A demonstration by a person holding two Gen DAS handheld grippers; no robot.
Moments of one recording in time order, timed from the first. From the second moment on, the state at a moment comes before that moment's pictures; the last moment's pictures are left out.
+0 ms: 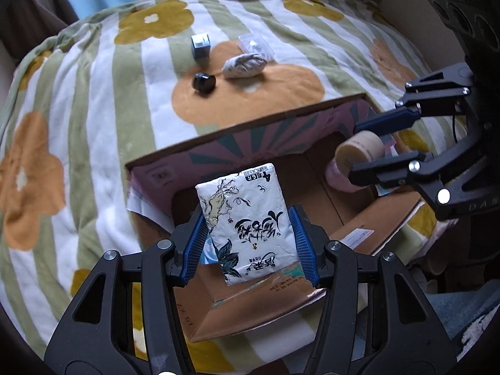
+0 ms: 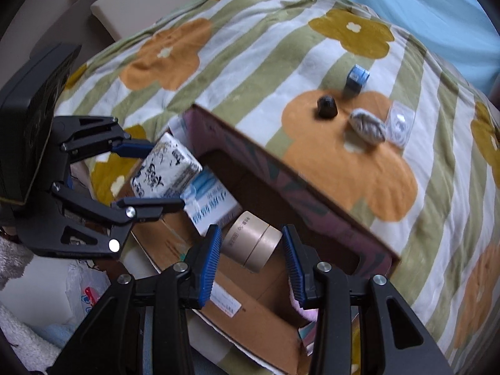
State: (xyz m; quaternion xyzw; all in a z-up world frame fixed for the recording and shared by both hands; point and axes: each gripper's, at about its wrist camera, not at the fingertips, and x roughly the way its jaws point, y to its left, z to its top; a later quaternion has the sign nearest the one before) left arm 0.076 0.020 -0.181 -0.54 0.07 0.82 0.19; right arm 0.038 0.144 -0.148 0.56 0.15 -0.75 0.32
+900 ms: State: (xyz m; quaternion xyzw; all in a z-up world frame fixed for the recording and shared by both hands) left arm 0.082 0.036 -0.206 -0.56 0.08 0.81 0.19; right arm 0.057 0.164 -0.185 0.59 0.13 -0.75 0.26
